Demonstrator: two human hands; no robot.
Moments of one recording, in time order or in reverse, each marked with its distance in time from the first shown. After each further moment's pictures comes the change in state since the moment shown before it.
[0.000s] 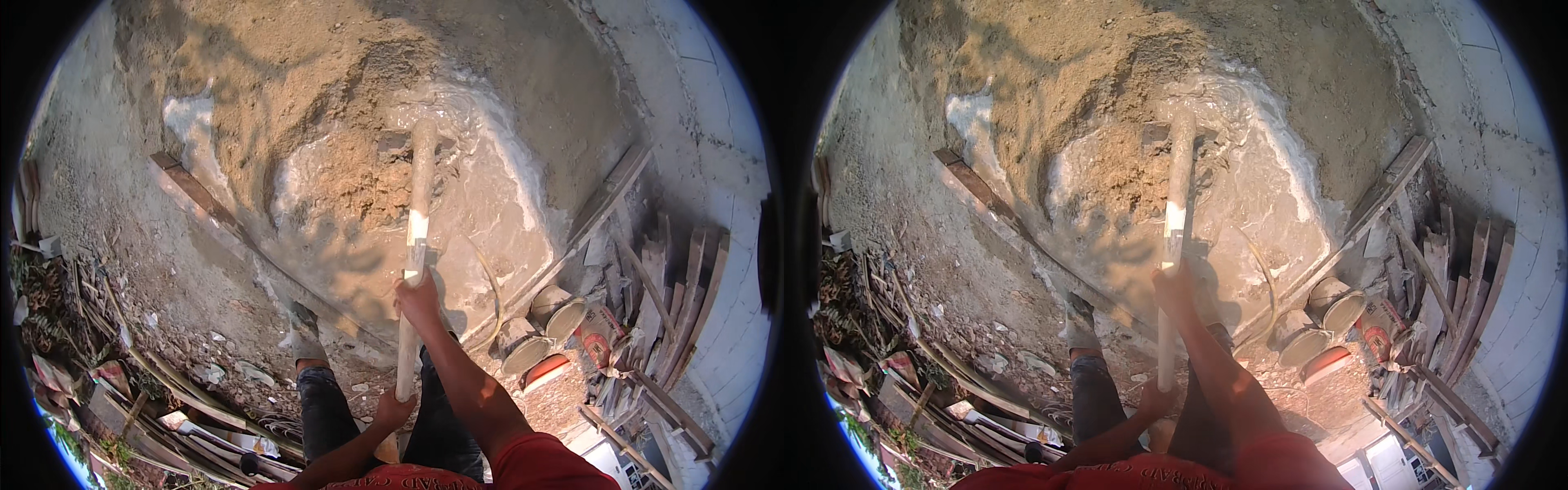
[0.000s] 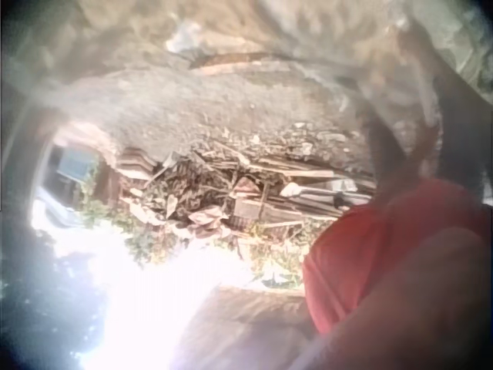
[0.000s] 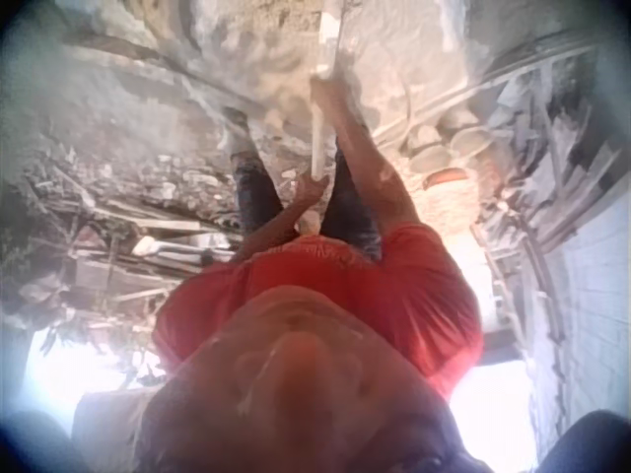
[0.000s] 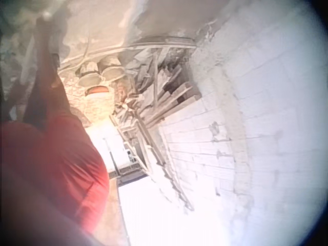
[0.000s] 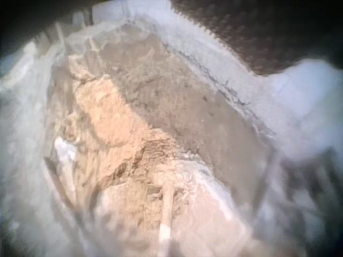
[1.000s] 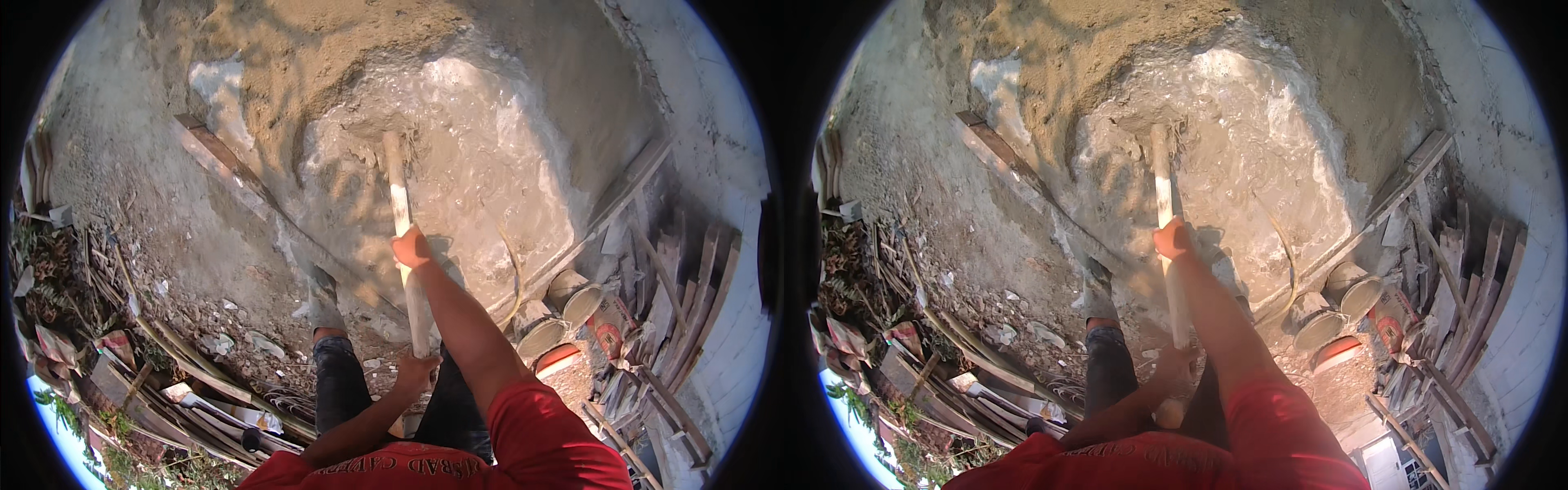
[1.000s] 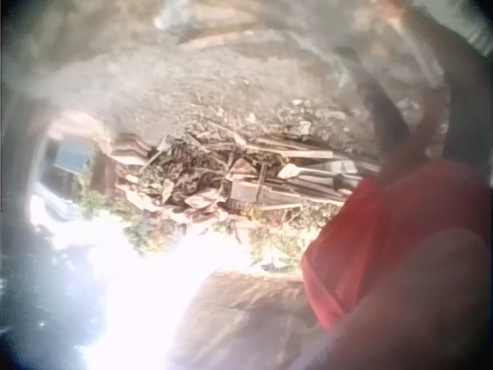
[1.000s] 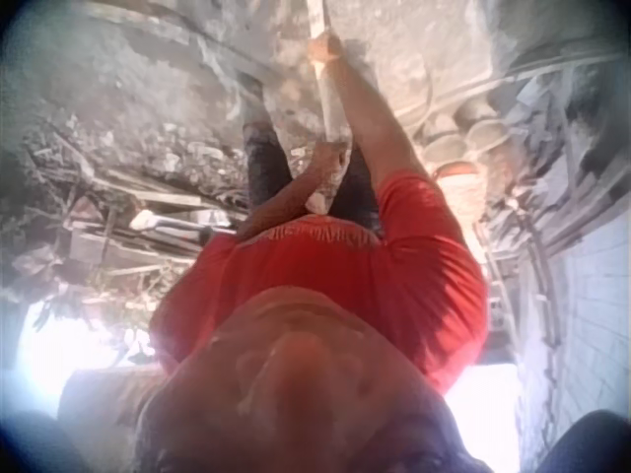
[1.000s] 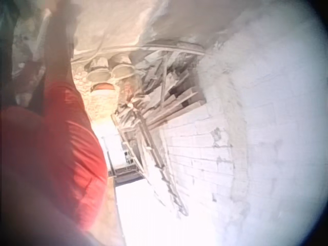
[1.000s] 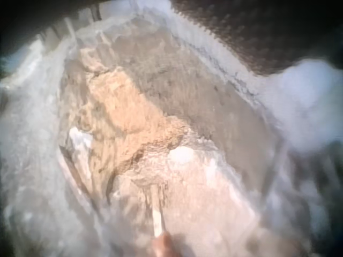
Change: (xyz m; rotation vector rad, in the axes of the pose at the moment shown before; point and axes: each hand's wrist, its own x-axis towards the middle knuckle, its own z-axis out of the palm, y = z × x) left_hand -0.018 -0.001 -0.002 -0.538 -0.059 -0.091; right_hand 0.026 0.031 0.077 -0.184 -0.253 0.149
